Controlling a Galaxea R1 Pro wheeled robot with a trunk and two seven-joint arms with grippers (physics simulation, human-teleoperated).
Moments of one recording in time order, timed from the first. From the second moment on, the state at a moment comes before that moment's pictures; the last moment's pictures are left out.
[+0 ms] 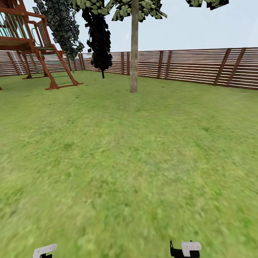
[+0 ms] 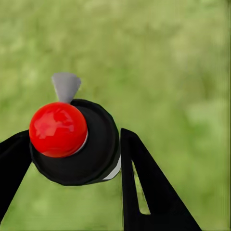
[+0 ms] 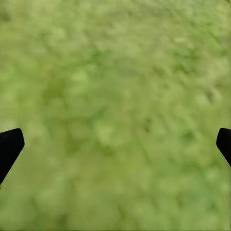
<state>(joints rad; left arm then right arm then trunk) -0.32 0.20 0.25 -0.22 0.00 -0.31 0.00 -0.40 0.01 -0.05 -0.03 0.20 -0.66 -0.27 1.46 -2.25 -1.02</state>
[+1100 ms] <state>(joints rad) -0.32 0.20 0.25 -0.22 0.00 -0.31 0.00 -0.40 0.01 -0.05 -0.03 0.20 -0.66 -0.27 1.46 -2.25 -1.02</state>
